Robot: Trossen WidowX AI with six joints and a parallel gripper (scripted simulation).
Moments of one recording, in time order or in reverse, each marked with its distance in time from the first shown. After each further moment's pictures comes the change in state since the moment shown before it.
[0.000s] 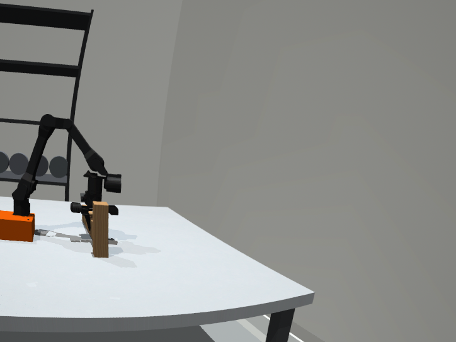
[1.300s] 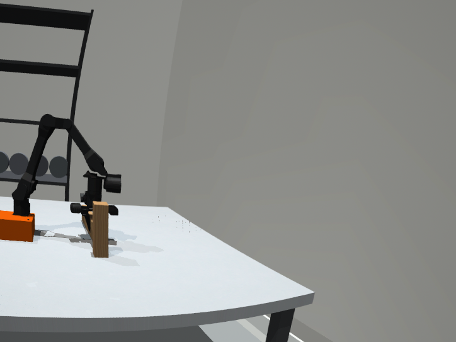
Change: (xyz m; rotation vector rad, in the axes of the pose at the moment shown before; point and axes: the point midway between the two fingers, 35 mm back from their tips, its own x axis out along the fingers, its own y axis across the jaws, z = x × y) arm 0.000 0.001 -0.004 -0.001 0.001 -0.002
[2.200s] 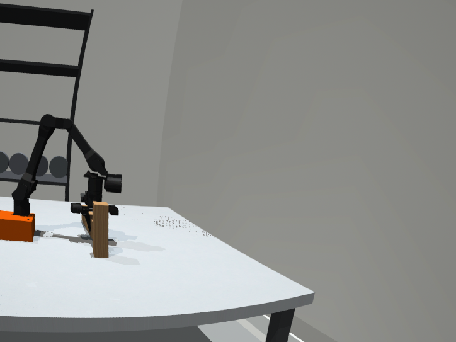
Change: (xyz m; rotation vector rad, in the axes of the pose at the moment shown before) arm -0.001 -0.001 -0.003 -0.002 -0.001 0.002
